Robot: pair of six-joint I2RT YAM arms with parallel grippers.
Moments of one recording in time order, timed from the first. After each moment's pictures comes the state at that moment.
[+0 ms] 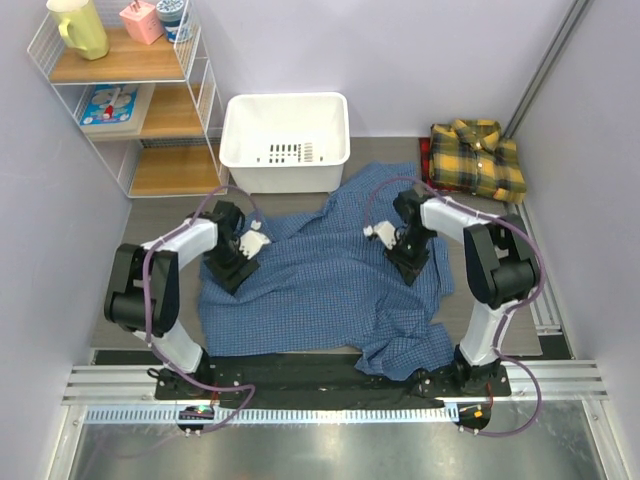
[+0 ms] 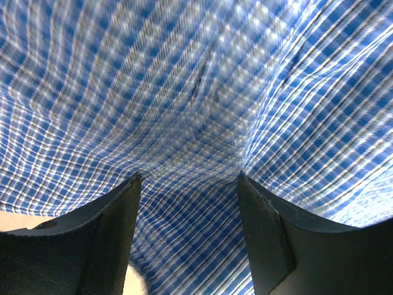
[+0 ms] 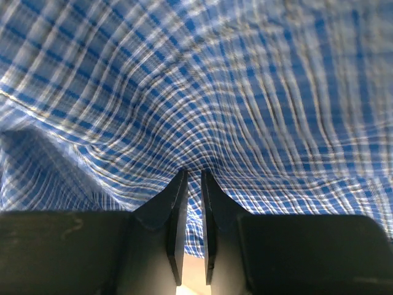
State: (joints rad) left arm -0.19 1.69 1.02 -0.81 0.08 0.62; right arm 0.28 1.90 1.26 -0.97 -0.23 -0.64
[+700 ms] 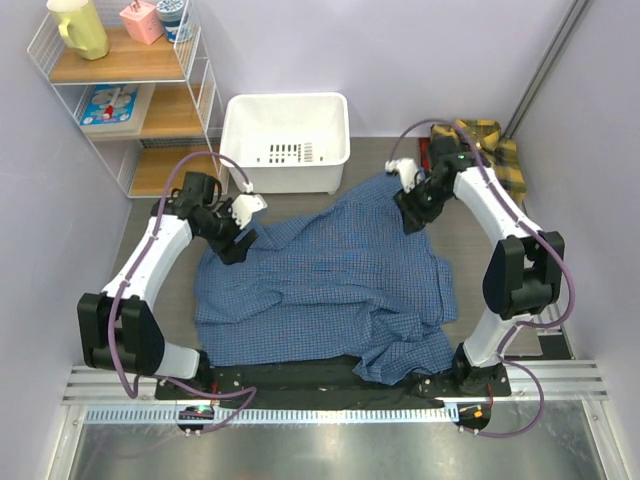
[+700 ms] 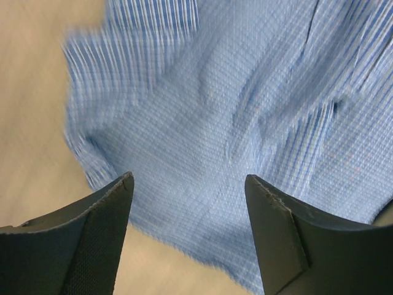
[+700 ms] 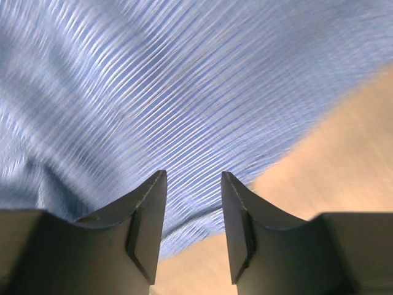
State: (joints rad) left arm -0.14 1.41 1.15 -0.92 0.38 0.78; right arm 0.19 1.75 1.50 -1.08 -0.37 -0.62
